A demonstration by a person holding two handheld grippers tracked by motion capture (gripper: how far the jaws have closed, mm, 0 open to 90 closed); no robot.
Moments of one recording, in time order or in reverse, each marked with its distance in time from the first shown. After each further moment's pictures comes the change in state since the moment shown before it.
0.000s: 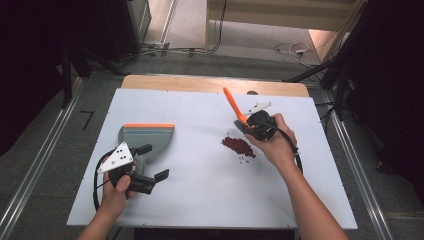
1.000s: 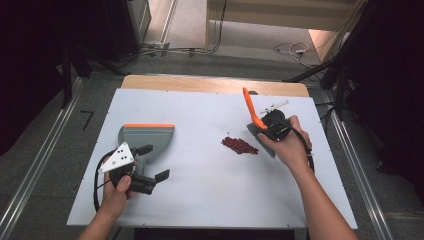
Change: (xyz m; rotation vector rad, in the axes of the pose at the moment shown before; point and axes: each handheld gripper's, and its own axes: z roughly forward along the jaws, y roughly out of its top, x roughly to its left) left arm -0.001 0.000 0.001 0.002 -0.003 0.001; right arm -0.022 -0.032 -0.007 0.166 -0.039 0.292
